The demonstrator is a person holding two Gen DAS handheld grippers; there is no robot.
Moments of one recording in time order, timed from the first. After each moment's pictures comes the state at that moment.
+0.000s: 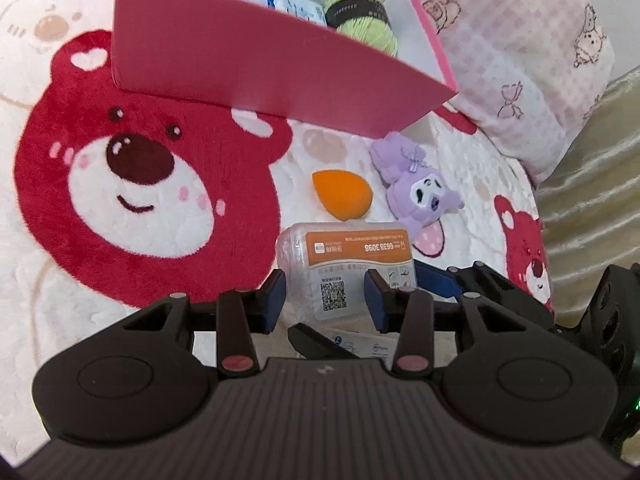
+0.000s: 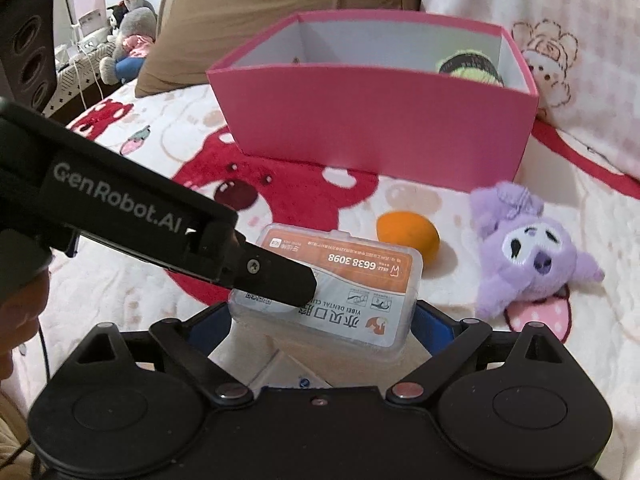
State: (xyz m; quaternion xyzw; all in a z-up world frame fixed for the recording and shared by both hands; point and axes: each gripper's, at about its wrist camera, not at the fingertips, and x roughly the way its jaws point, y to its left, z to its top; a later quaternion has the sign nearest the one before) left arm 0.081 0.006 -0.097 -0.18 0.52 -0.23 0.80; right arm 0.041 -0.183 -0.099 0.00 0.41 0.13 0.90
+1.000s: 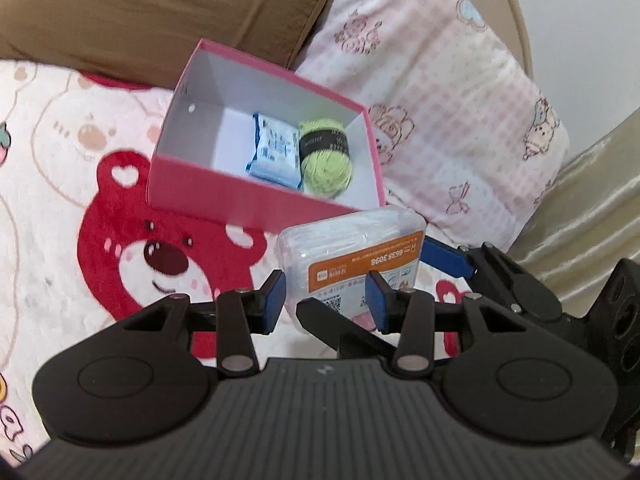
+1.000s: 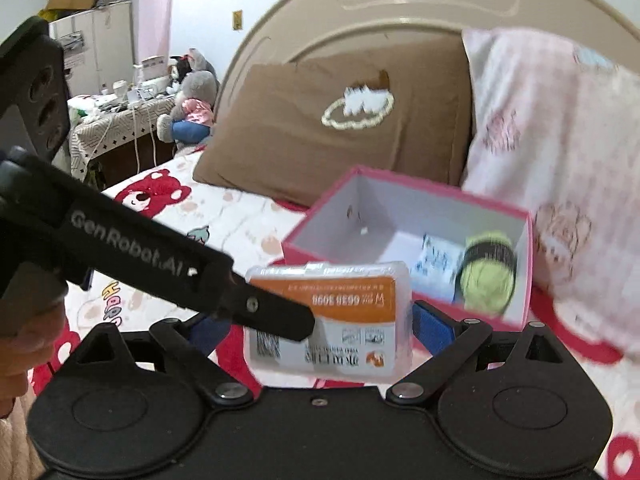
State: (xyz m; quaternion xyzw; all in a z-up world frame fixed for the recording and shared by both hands) left arm 0.063 0.042 0.036 -0.22 0.43 -0.21 0.85; right arm 0.053 -0.157 0.037 -0.05 0.29 0.20 0.93
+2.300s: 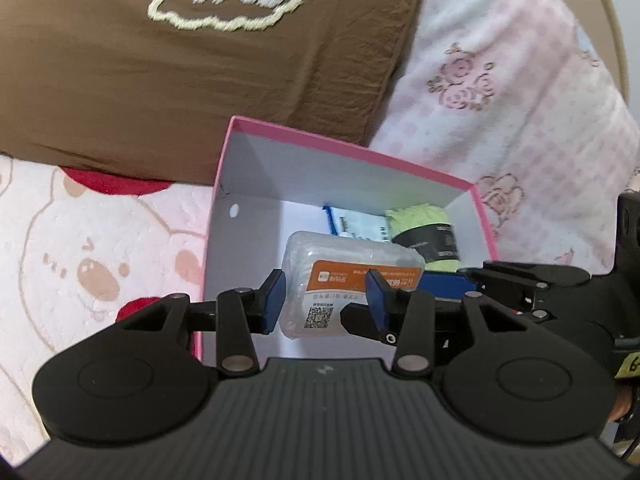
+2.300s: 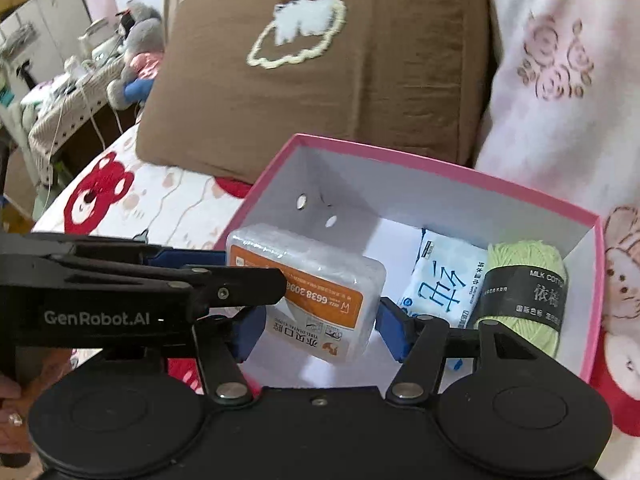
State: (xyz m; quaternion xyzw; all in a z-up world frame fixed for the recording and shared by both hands) left arm 0.256 0.058 -0.017 -0.16 0.42 -0.16 0.88; right arm 0.280 -0.176 0.003 0.01 0.45 0.20 0.87
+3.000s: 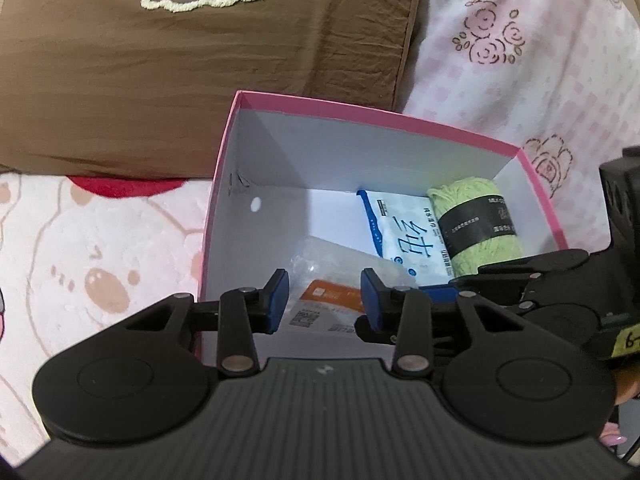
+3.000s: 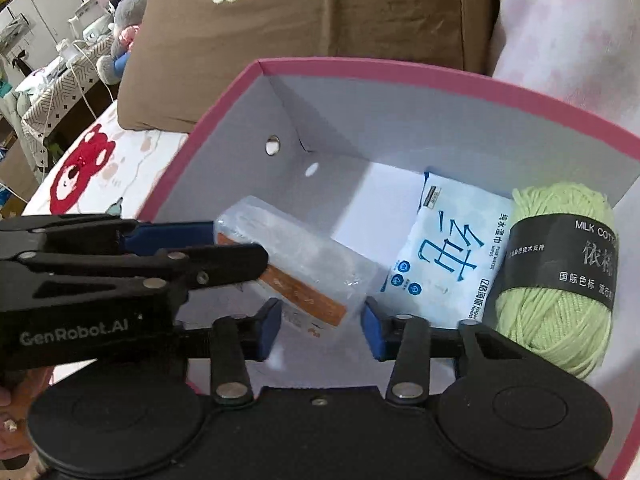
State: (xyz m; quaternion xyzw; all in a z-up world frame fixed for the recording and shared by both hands) left arm 0.260 0.033 -0.054 -0.08 0.41 -0.12 0.90; right arm 0.307 -0.186 -0.063 0.01 0.50 0.21 0.84
